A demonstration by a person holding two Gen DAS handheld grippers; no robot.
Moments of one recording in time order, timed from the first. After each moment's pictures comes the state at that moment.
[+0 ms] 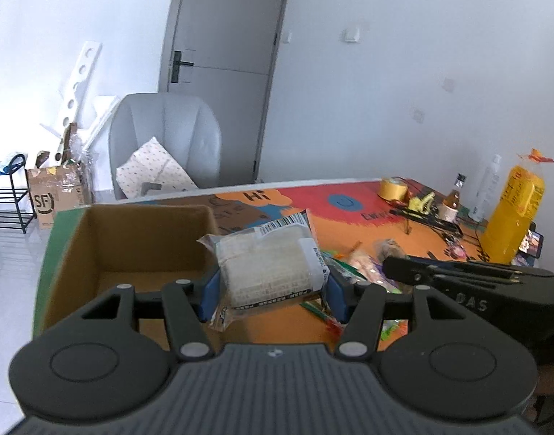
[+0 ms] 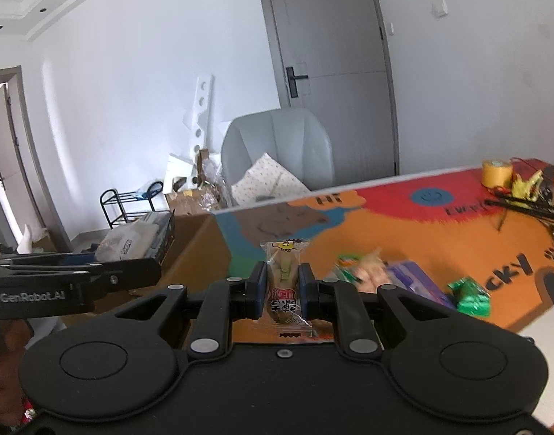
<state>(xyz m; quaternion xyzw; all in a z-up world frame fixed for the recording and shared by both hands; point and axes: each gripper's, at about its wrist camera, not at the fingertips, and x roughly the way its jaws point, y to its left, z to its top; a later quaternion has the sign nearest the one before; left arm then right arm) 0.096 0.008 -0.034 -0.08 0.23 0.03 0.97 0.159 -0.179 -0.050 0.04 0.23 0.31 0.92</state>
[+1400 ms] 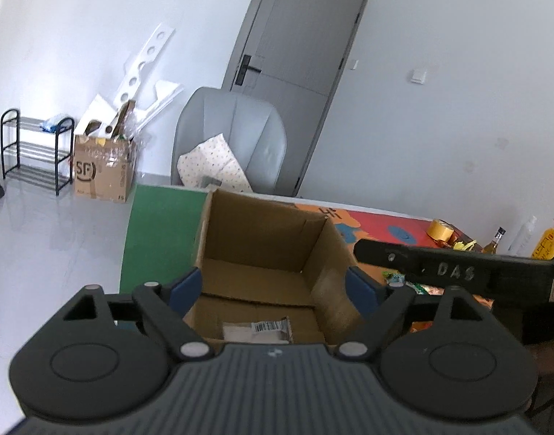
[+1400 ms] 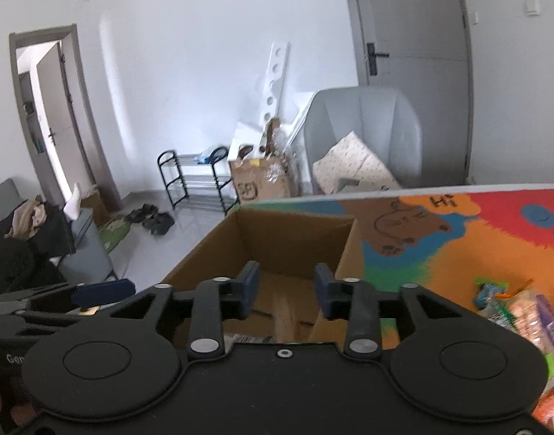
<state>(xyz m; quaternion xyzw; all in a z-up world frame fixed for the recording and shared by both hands) 0.046 0.108 -0.045 -0.17 0.20 0.09 0.96 0.147 -0.056 -0.026 -0.01 0.26 0.40 0.88</state>
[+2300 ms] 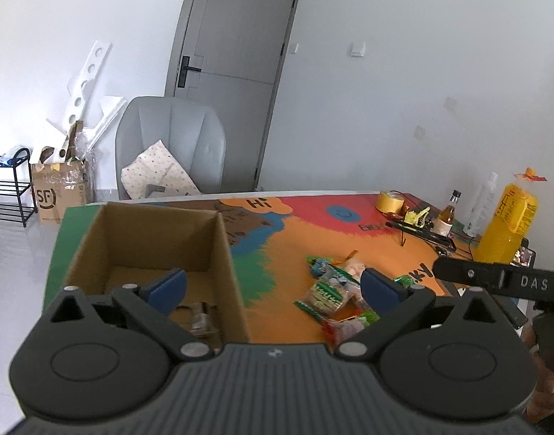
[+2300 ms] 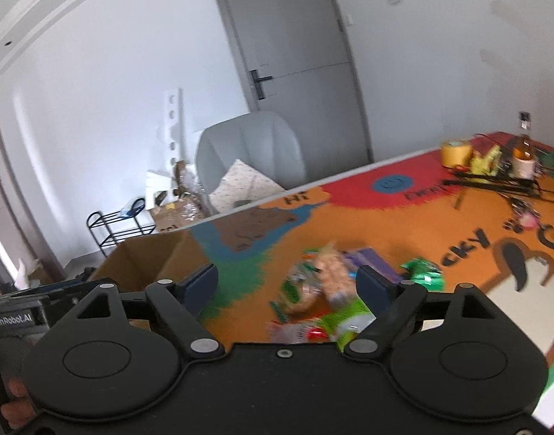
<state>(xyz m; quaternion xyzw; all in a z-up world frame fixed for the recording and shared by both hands) 0.079 0.010 -0.029 -0.11 0.22 0.03 0.97 0.147 -0.235 -0.040 0.09 0.26 0.26 0.93</state>
